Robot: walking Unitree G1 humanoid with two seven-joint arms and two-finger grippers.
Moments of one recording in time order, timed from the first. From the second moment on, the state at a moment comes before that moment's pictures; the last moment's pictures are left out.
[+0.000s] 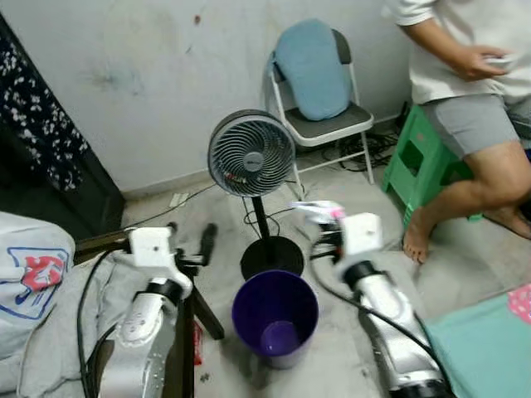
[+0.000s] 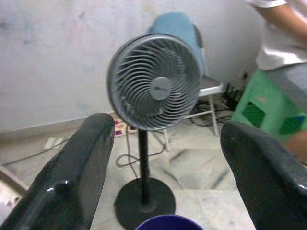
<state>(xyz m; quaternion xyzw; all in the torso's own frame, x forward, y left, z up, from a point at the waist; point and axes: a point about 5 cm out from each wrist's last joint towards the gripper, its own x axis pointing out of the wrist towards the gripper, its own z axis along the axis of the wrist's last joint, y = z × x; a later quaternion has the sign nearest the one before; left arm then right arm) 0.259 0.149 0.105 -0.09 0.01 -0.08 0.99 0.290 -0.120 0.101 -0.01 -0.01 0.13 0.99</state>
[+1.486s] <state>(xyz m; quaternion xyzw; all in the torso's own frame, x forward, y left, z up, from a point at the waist) 0.245 0.154 0.108 -0.07 0.05 -0.12 0.99 0.289 -0.149 0.101 0.00 0.01 0.05 1.00</state>
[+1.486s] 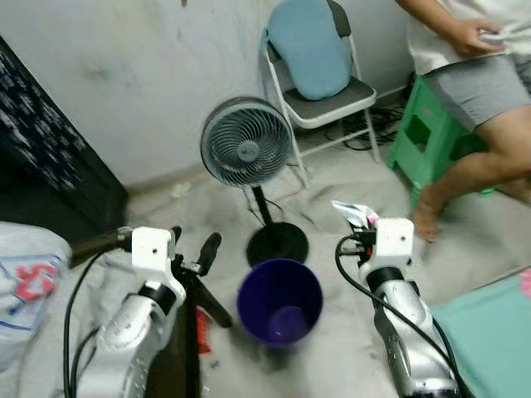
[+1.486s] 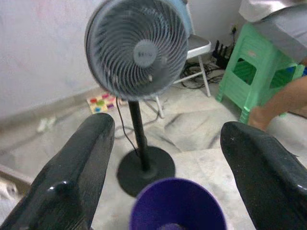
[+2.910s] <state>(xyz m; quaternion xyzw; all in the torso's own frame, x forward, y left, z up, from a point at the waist) 0.225 0.176 0.117 -0.08 0.01 -0.03 1.00 0.307 -0.104 0.110 -0.02 0.02 0.17 0.98</state>
